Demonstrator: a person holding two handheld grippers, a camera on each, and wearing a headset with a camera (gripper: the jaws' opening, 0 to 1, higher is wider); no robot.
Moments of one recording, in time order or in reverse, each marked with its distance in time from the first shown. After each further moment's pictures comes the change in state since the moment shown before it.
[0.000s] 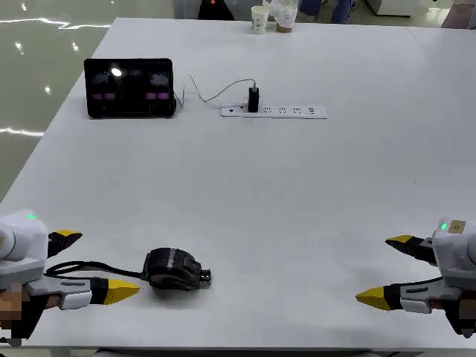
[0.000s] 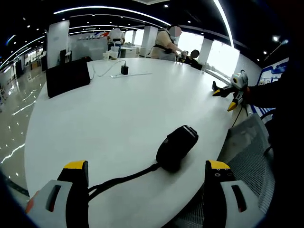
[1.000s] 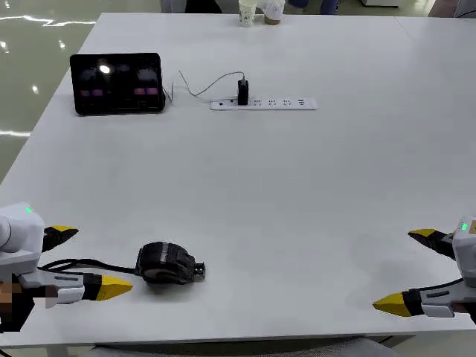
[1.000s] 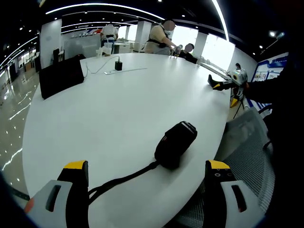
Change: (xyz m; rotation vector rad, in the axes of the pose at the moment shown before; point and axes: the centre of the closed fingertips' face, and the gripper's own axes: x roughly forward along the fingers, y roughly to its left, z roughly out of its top) left arm 0.007 -0.002 -0.001 0.037 0.047 -0.043; right arm -0.022 0.001 -0.026 -0.005 0.021 -0.030
